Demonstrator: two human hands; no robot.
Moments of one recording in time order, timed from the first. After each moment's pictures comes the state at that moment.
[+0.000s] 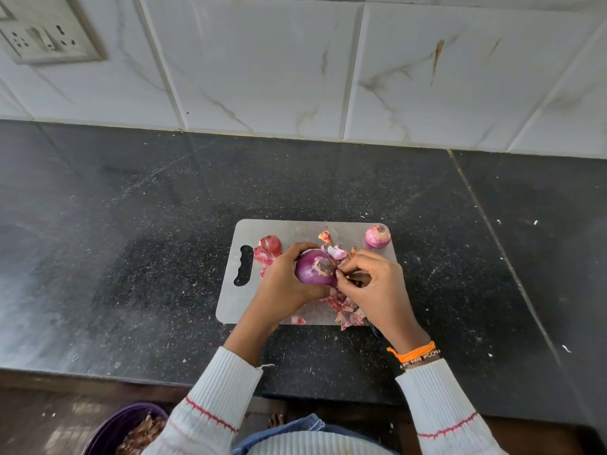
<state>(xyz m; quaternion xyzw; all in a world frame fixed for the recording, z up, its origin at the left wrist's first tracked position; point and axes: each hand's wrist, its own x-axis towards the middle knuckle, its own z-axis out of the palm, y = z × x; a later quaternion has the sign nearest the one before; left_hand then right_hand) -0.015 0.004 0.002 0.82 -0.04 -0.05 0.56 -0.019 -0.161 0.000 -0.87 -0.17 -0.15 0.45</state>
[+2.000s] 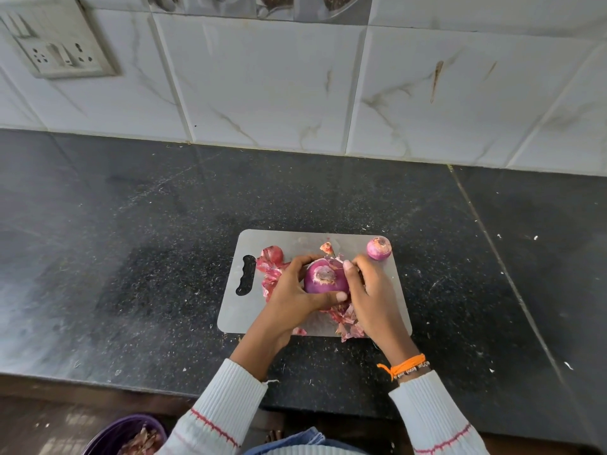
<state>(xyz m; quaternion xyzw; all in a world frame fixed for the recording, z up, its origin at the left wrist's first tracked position) -0.027 -0.010 0.014 0.66 0.03 -0.11 0.74 -0.018 -0.147 0.003 -0.88 -0.07 -0.10 0.46</state>
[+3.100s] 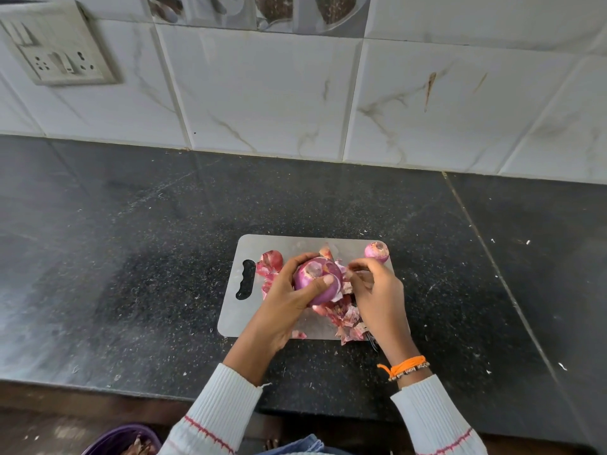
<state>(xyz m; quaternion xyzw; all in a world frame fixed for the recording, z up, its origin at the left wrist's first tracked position) -0.028 -0.004 0.016 0.58 0.04 -0.11 0.81 -0.016 -0.154 -0.003 -0.87 -0.01 -0.14 0.48</state>
